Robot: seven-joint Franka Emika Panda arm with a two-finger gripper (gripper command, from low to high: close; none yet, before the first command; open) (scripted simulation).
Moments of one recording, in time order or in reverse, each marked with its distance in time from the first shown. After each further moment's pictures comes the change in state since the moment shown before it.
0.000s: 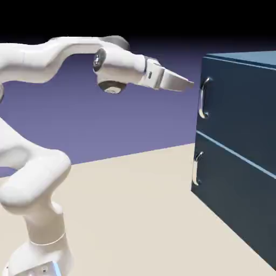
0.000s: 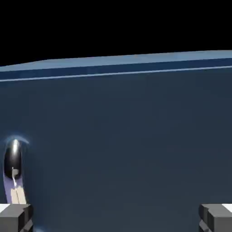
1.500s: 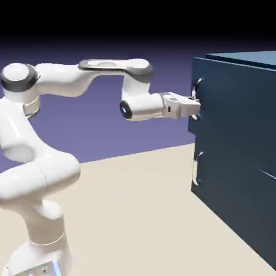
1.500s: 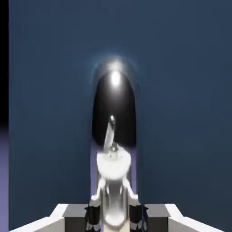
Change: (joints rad) arm -0.384 -0.061 0.445 0.114 1.172 -0.269 -0.920
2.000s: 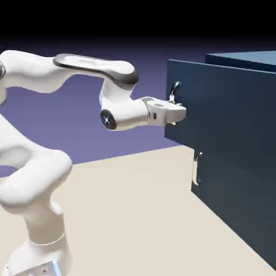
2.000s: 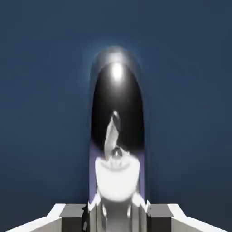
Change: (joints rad) arm 0.481 0.040 -0.449 -0.355 -0.258 -0.187 -0.071
